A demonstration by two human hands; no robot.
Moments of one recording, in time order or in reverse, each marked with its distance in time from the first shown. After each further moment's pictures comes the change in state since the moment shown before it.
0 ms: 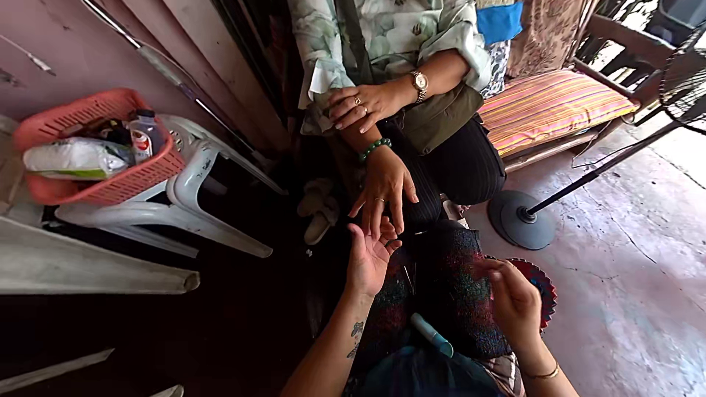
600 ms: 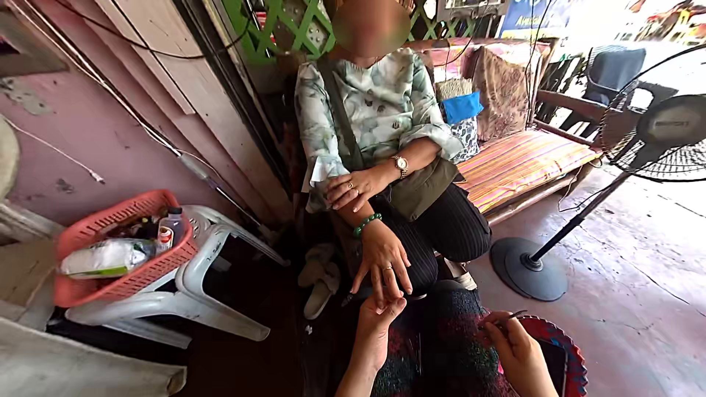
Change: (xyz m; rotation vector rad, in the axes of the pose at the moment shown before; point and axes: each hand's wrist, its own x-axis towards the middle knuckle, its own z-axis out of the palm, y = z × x) left_hand 0.014 -0.012 0.005 0.245 0.007 0.047; right_hand -0.005 0.031 0.000 0.010 0.012 0.341
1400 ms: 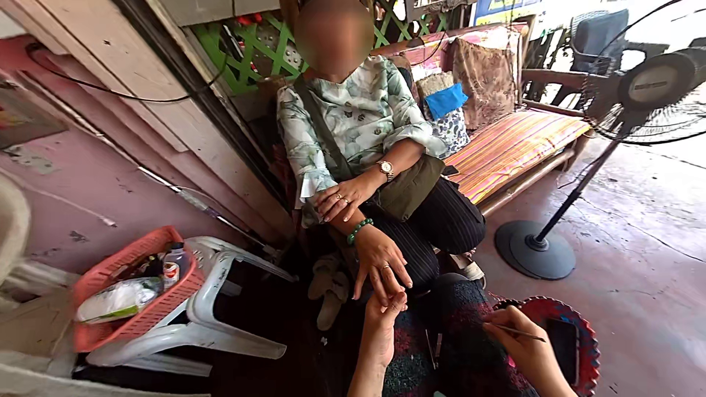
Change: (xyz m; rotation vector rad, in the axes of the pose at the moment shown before) left_hand 0.004 0.004 0.012 0.085 -0.047 -0.028; right_hand -0.015 0.023 -0.004 0.093 0.064 0.101
